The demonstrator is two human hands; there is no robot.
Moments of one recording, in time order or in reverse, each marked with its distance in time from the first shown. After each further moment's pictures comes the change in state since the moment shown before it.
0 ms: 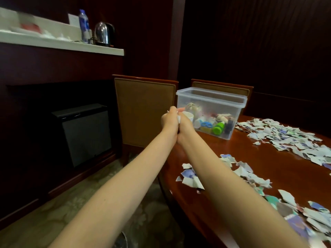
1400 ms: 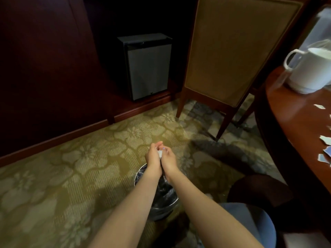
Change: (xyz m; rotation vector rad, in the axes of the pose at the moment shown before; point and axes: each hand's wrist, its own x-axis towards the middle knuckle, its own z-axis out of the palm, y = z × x) left_hand 0.012 -0.224 -0.337 -0.333 0.669 -0.392; right_hand -0.030 -0.330 -0.174 2.924 -0.799 0.093
